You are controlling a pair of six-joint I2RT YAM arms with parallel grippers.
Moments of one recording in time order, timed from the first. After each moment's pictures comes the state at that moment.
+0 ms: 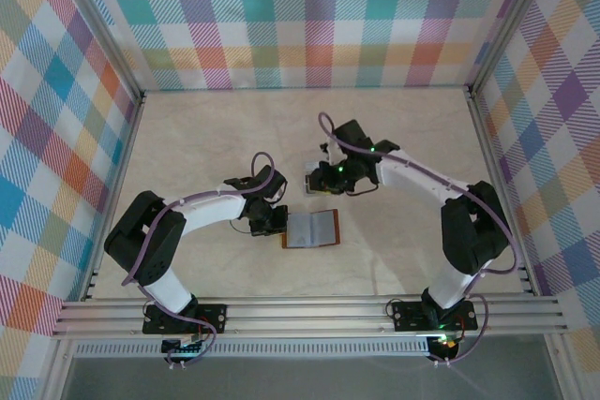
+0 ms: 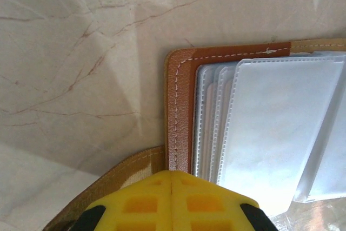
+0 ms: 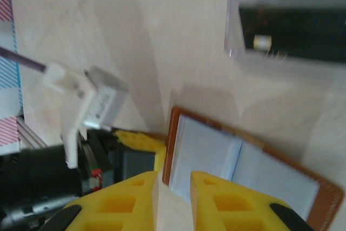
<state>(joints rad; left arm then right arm) -0.65 1.64 0.91 -0.55 0.25 -0.72 0.61 1.68 1.22 -0.60 -0.50 0.58</state>
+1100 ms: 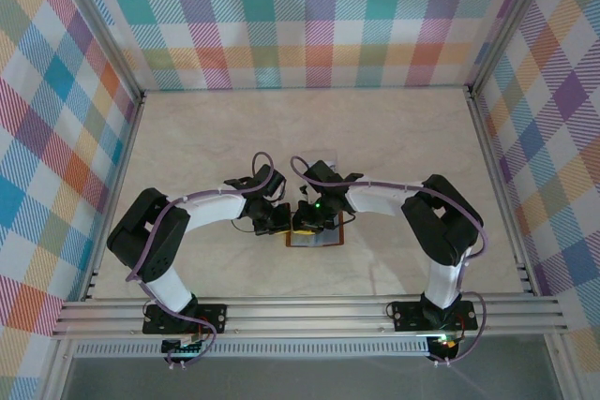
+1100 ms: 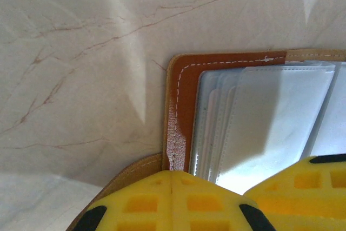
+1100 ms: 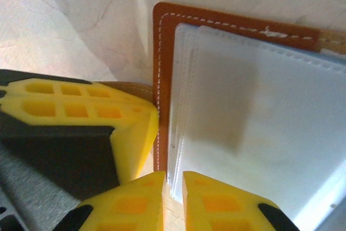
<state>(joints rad) -0.63 1.67 0.89 -0.45 0.33 -0.74 0.79 1.83 1.07 -0.41 -0.51 0.78</state>
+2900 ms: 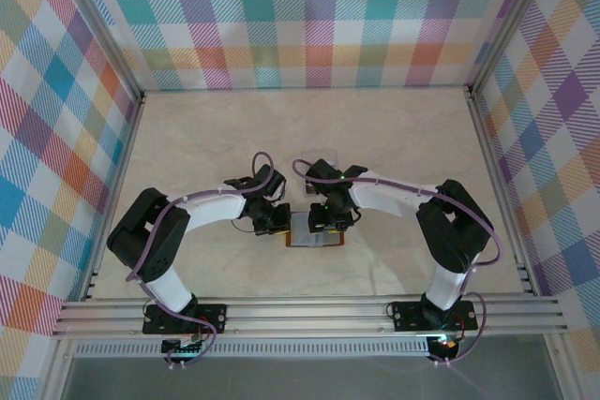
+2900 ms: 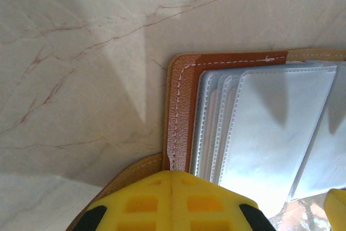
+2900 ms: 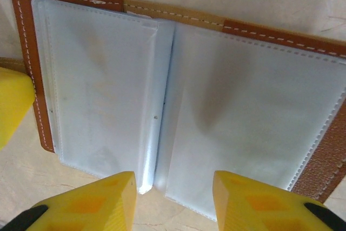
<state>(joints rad) -0.63 1.67 0.89 -0.45 0.32 -0.74 0.81 1.76 1.15 -0.78 -0.20 0.64</state>
